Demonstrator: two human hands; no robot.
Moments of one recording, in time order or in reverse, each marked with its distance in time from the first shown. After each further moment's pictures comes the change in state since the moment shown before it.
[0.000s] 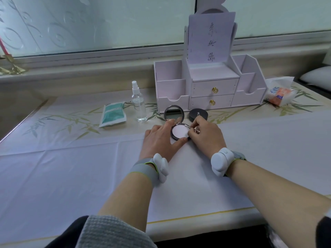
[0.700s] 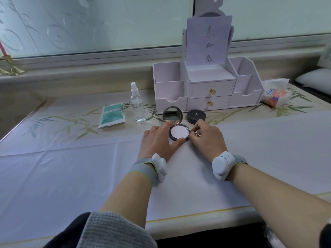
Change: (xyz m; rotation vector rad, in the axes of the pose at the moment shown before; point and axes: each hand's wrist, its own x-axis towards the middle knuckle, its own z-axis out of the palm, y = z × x) left_hand 0.000 0.001 -0.001 0.011 -0.012 -0.002; right_hand -0.011 0.002 -0.006 -0.019 0.010 0.021
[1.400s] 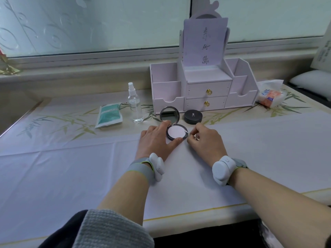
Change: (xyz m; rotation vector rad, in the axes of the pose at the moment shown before) left_hand 0.000 0.001 -0.001 -0.016 -0.013 -0.011; right_hand -0.014 0.000 -0.009 -0.012 -0.013 -0.008
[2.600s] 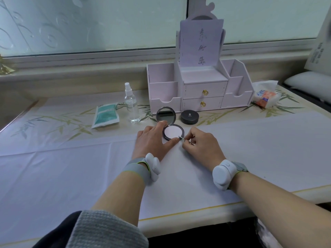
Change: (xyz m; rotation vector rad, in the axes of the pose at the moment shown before) left_hand -0.001 0.000 0.000 -0.020 -0.006 -0.005; right_hand -0.012 0.001 -0.006 0.100 -0.096 -0.034
